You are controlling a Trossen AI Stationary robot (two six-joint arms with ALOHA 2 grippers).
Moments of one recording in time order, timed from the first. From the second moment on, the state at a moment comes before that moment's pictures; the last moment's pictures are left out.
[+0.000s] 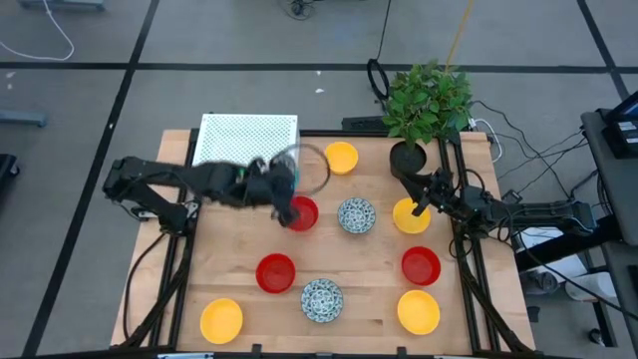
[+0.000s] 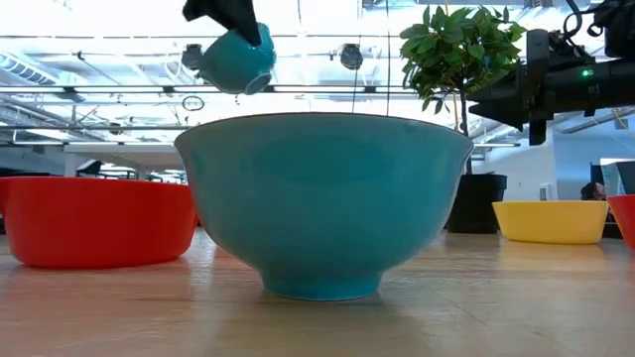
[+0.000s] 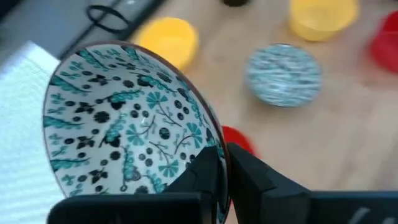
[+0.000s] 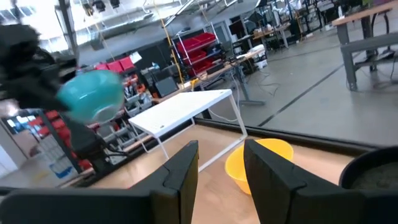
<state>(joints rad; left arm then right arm) -0.08 1.51 1.56 -1.06 -0.48 -0.53 -0.07 0.31 0.02 0.37 0.49 0.40</state>
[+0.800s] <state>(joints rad) 0.79 1.52 1.53 -1.34 -0.26 -0.02 -0.07 0.31 0.02 0.44 0.50 0.49</state>
